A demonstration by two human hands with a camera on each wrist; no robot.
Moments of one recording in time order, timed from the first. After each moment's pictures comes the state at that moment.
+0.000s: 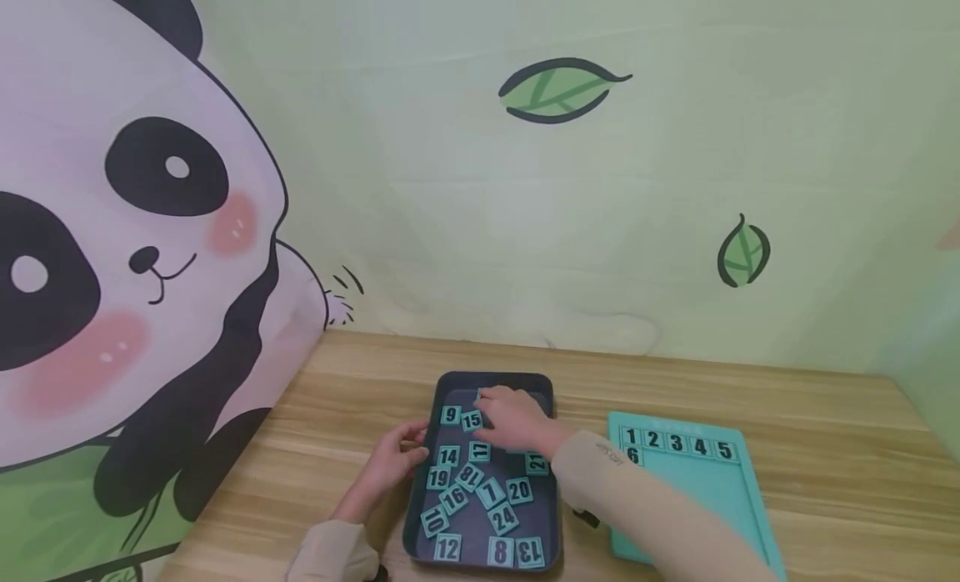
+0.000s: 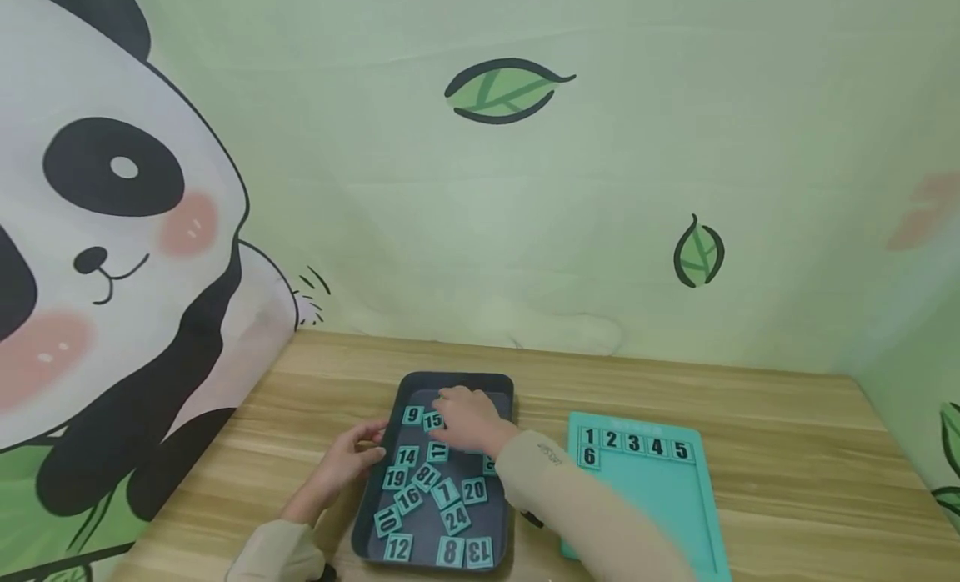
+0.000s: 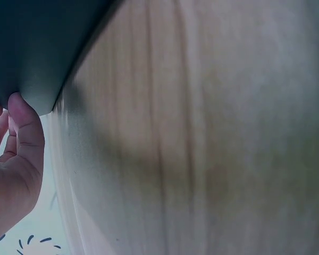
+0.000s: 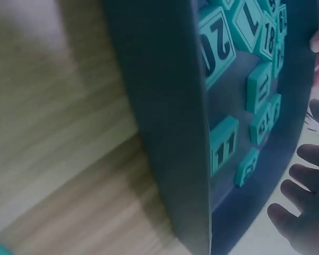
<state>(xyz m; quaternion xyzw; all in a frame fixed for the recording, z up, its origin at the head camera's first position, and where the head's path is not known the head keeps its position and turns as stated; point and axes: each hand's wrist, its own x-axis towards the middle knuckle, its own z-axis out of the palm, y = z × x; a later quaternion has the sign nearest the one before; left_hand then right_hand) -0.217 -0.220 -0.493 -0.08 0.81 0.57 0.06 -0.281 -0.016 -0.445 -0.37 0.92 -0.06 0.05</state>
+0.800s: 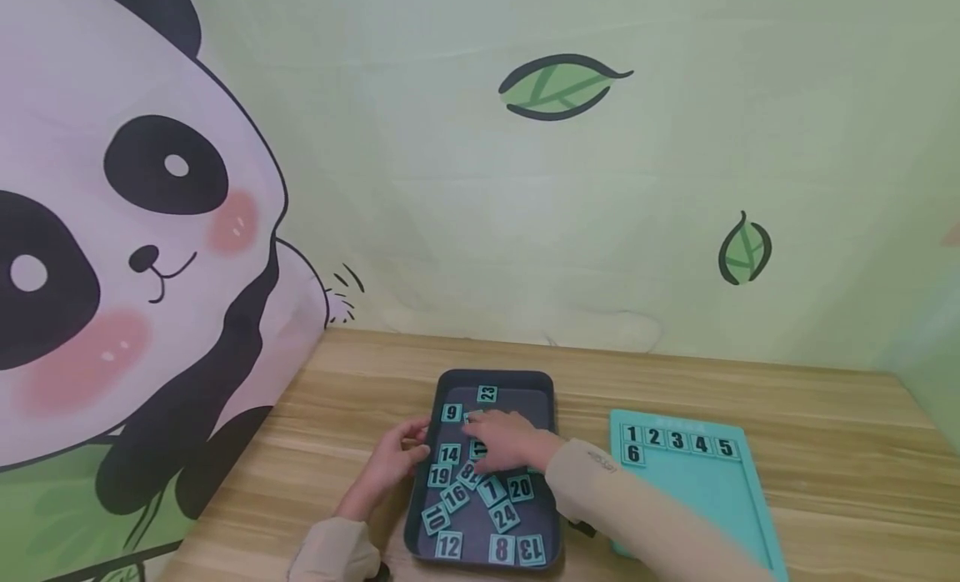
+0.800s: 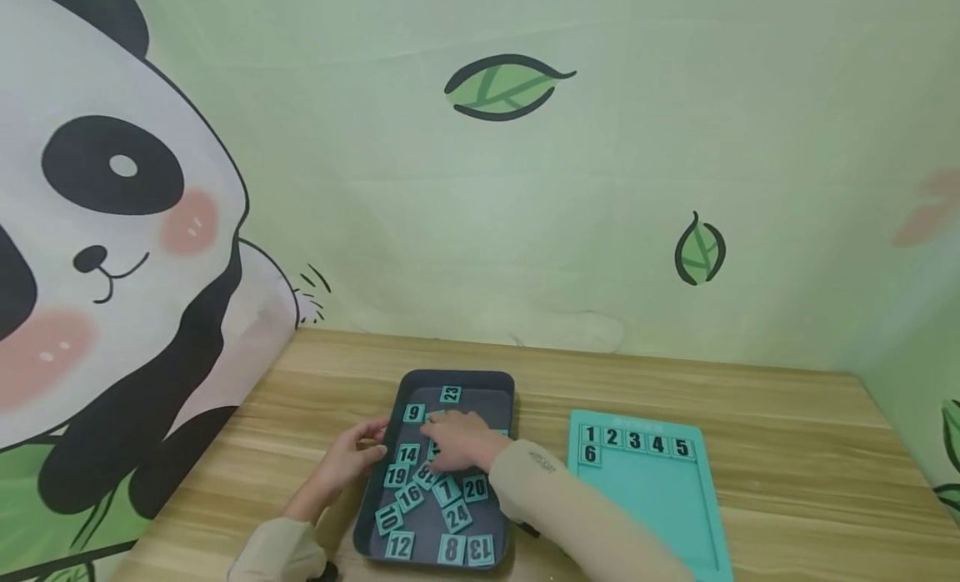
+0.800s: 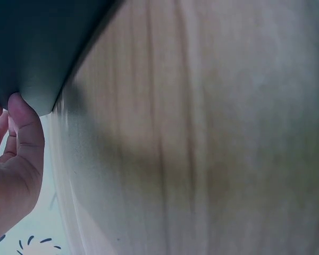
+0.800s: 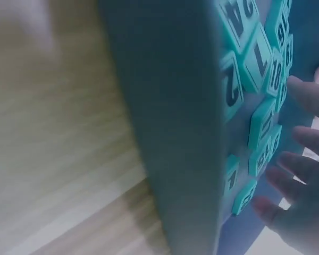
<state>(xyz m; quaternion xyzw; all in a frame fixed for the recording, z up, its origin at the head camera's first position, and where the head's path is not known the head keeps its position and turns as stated) -0.218 -0.219 -0.494 -0.09 0.82 0.57 0.06 -0.265 -0.026 -0.455 -0.38 0.91 -0.06 0.17</state>
